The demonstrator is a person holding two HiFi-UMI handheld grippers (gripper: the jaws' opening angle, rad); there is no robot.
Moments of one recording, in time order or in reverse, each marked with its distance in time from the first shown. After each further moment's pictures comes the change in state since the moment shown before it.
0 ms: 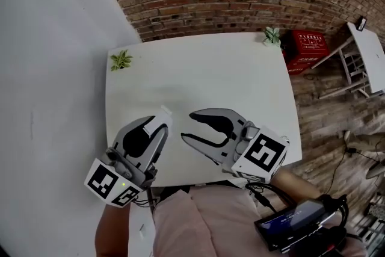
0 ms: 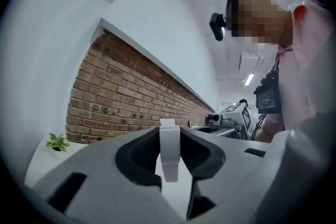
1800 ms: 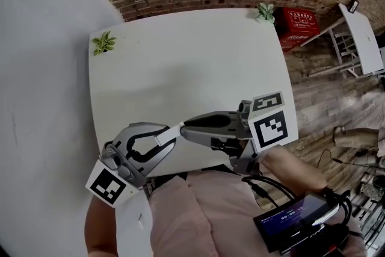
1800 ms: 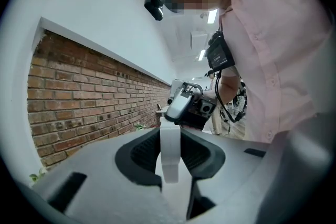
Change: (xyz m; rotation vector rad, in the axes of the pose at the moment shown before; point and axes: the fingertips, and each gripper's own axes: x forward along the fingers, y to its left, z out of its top) left arm -0.009 -0.056 -0.054 0.412 0.164 -0.428; right arm -0.001 0.021 -0.034 0.848 0.134 0.266
